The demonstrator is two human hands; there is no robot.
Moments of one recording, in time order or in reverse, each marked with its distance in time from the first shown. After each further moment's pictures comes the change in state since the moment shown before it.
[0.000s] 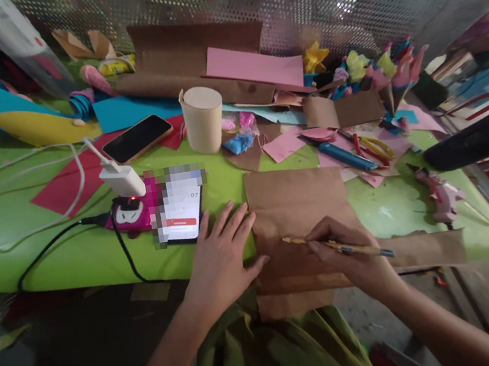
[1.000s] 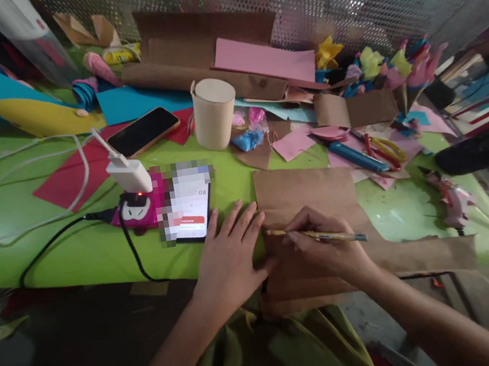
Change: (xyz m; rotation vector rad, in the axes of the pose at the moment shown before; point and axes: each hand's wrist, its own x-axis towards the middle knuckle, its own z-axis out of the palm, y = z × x) left_hand 0.001 0.000 0.002 -0.022 -0.019 -0.004; right_hand 0.028 -0.007 0.029 0.126 -0.079 -0.056
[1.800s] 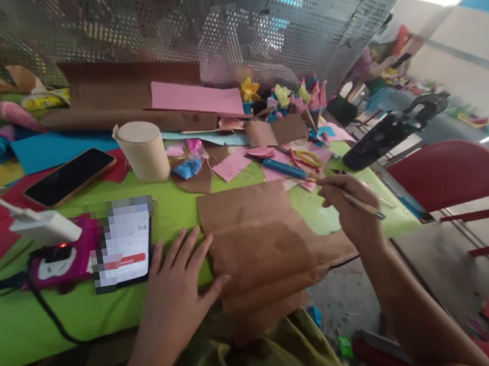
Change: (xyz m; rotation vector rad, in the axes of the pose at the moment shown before) left_hand 0.003 -0.009 0.004 0.106 0.115 0.082; right_hand -0.019 0.038 -0.116 -0.263 0.760 -0.222
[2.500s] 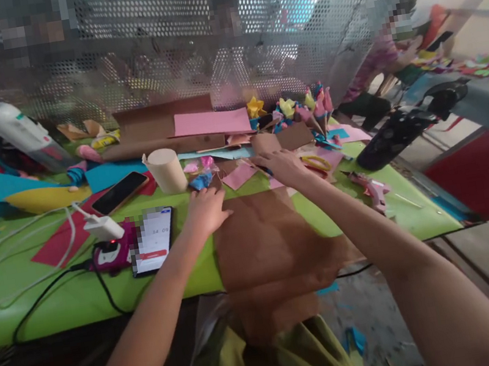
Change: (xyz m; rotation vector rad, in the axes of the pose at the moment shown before) left_hand 0.138 0.005 -0.019 0.220 -0.252 -0.075; right_hand 0.115 0.031 0.101 -0.735 -0.566 -0.566
